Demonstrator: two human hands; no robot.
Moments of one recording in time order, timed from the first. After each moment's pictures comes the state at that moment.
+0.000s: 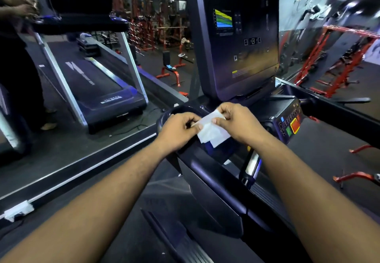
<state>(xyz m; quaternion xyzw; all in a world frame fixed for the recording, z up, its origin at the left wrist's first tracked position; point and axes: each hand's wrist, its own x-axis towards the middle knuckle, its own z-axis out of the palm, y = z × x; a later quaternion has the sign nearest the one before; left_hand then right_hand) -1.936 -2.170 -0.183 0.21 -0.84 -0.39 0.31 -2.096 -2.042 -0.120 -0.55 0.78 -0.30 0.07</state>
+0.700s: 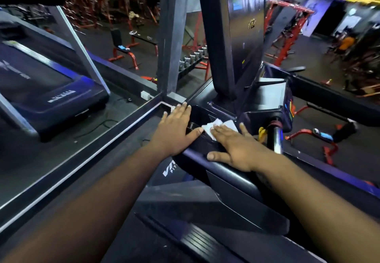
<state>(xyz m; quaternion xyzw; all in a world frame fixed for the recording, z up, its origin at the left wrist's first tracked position) -1.930 -2.271 -0.217 0.16 -0.96 -0.20 0.15 -2.039 -2.075 -0.169 -0.53 0.84 0.08 0.13</state>
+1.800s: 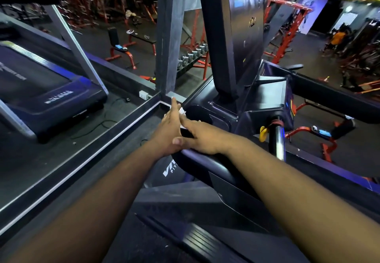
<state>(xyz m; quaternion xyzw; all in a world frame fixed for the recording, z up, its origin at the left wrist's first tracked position) -1.921 -2.286 -0.222 0.16 -0.89 -0.40 0.13 -2.020 -2.163 -0.177 -0.59 0.77 -0.12 0.21</state>
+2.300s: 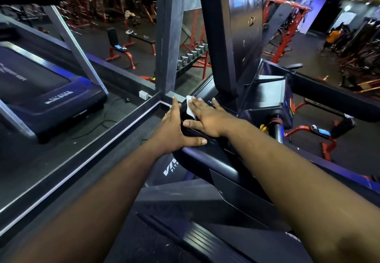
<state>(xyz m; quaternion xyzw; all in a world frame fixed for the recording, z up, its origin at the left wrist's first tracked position) -1.918 -2.282 -0.219 0.17 -0.87 -0.44 0.13 -2.058 -2.176 -0.166 -0.55 0.83 0.07 0.09</state>
